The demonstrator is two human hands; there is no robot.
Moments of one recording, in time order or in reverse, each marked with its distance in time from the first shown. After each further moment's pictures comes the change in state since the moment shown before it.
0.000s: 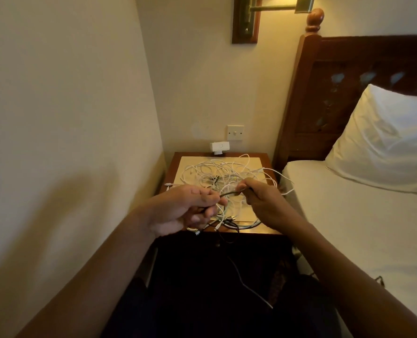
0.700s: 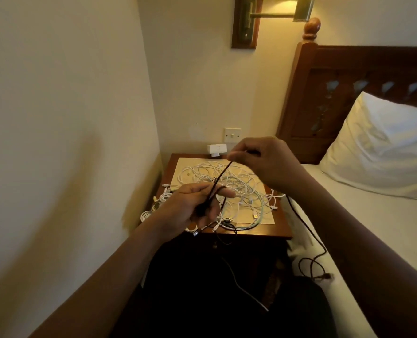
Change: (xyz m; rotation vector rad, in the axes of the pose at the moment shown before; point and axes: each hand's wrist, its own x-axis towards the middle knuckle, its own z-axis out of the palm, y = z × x) left_hand 0.007 -0.021 0.003 0.092 0.105 0.328; right_hand 0.017 -0.091 -0.055 -0.109 0.142 -0.179
